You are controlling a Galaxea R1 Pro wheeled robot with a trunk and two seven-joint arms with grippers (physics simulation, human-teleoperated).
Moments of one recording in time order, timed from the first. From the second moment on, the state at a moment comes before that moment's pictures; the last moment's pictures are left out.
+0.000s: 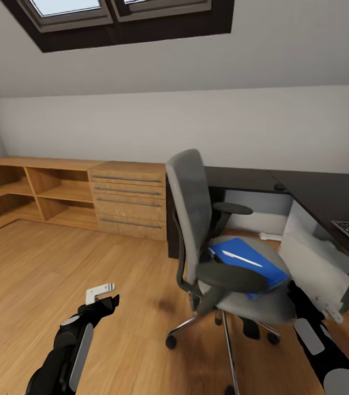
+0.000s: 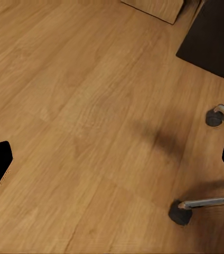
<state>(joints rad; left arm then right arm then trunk) -0.30 -0.12 0.18 -1.29 0.05 0.54 0.07 -0.54 -0.19 -0.22 -0.61 -0.80 -0.28 -0.10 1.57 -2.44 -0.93</state>
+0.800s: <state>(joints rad) -0.30 -0.13 0.04 -1.18 0.05 0.54 0.08 -0.54 -0.20 -0.22 -0.61 -0.80 -0.28 -0.10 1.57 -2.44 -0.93</state>
